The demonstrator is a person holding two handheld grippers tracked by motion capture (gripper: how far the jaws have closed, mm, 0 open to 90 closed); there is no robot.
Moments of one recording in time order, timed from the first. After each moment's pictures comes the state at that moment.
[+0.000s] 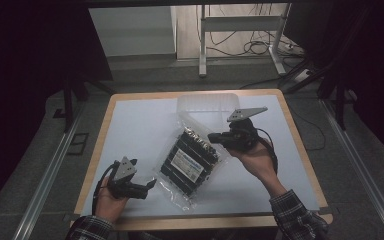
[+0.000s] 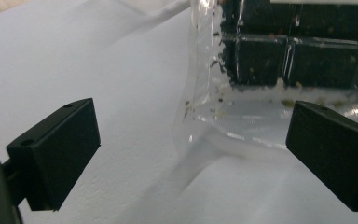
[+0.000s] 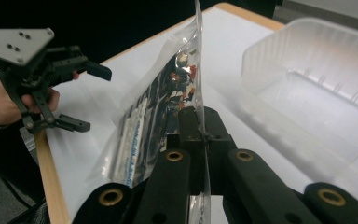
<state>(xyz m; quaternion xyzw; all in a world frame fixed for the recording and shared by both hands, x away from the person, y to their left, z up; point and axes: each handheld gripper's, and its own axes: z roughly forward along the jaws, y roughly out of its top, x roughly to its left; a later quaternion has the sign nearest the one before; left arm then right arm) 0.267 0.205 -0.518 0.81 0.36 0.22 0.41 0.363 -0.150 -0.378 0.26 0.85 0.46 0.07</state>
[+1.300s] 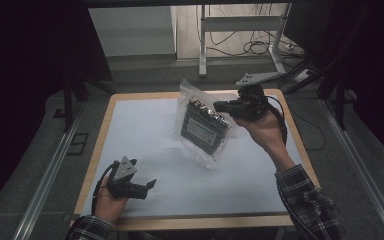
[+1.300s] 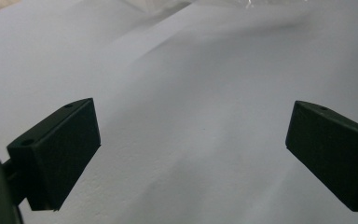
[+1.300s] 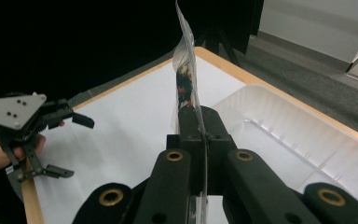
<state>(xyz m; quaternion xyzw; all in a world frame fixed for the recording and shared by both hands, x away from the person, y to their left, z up) 0.266 0.205 -0.514 0.81 0.36 0.22 0.40 0.394 -0.157 -0.302 0.26 0.83 0.48 0.11</state>
